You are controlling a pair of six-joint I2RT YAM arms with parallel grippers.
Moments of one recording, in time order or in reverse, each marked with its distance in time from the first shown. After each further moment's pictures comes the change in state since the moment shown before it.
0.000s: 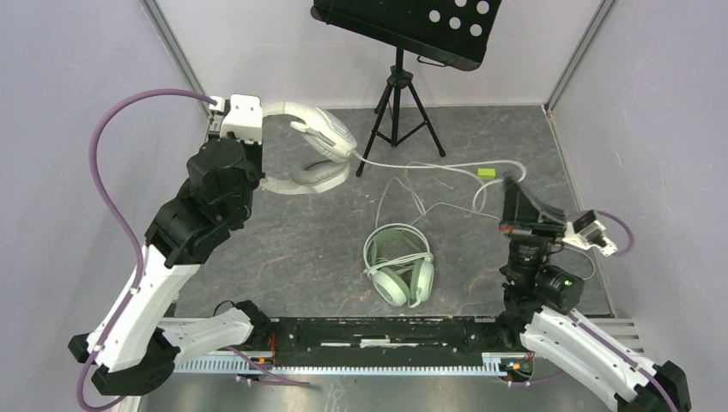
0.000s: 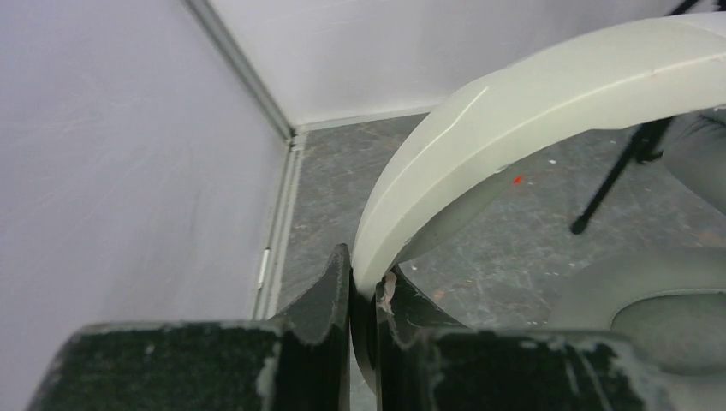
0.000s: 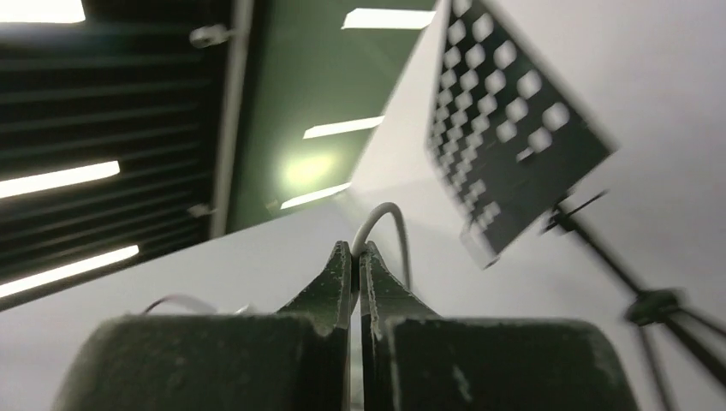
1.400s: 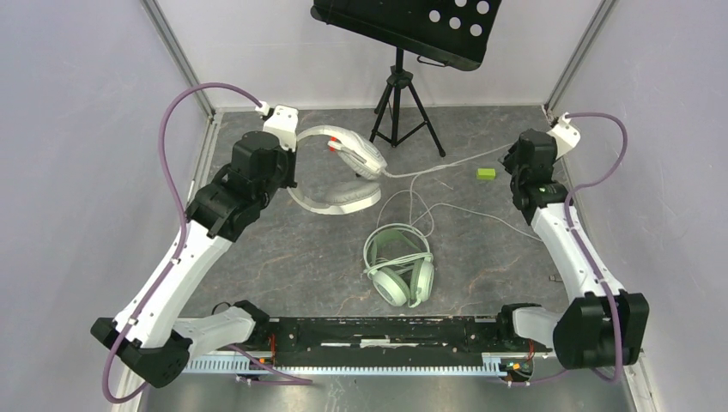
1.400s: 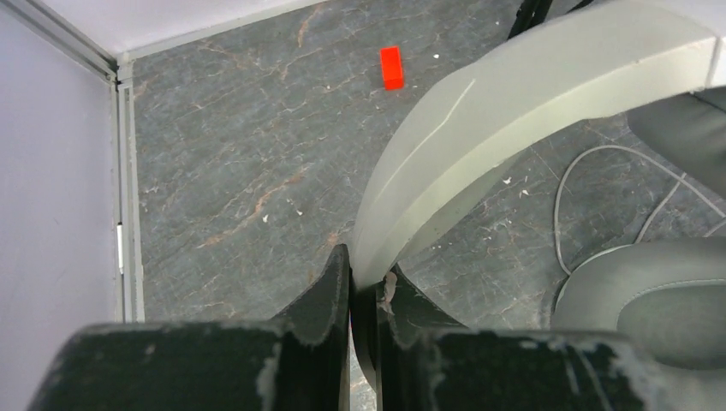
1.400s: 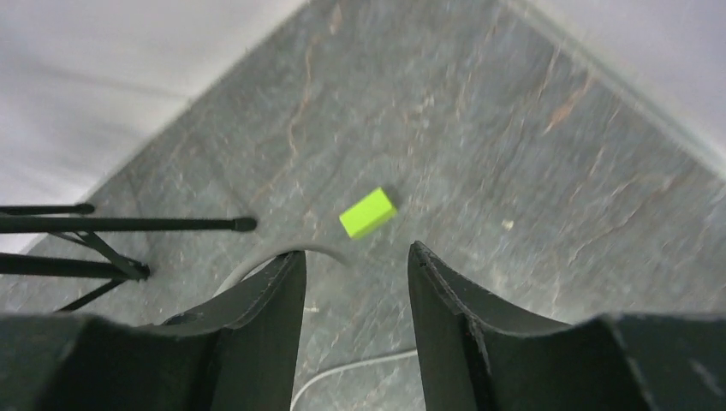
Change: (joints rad) left arm 0.146 0.080 -0.167 -0.001 0.446 -0.158; right arm -0.586 0.603 0.715 -1.562 0.265 -0.180
